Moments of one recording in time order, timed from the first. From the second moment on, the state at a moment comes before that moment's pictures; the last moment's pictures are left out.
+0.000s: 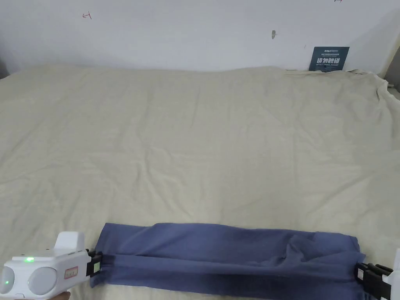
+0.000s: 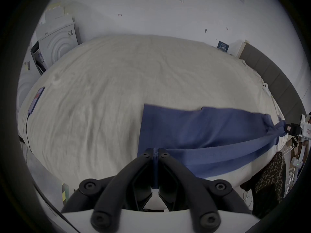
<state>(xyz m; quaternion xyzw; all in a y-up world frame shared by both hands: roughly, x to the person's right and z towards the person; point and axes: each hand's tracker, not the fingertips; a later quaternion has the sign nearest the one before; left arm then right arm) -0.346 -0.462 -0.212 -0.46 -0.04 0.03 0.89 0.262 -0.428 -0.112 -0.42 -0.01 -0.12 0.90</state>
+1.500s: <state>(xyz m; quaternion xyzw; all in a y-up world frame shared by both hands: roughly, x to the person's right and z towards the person) -0.277 -0.306 -0.189 -0.14 -0.02 0.03 0.99 0.151 -0.274 -0.125 -0.12 -0.08 0.01 0.99</state>
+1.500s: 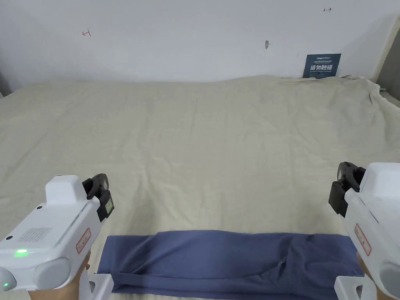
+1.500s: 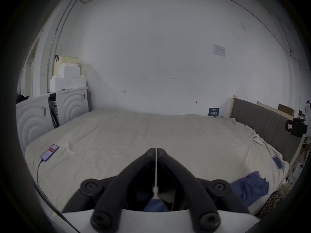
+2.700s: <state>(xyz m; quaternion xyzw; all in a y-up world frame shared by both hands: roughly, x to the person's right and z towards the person) -0.411 -0.464 -0.275 -0.48 -0.10 0.21 0.85 0.155 -0.305 -0.156 -0.19 -0.09 0.03 0.98</state>
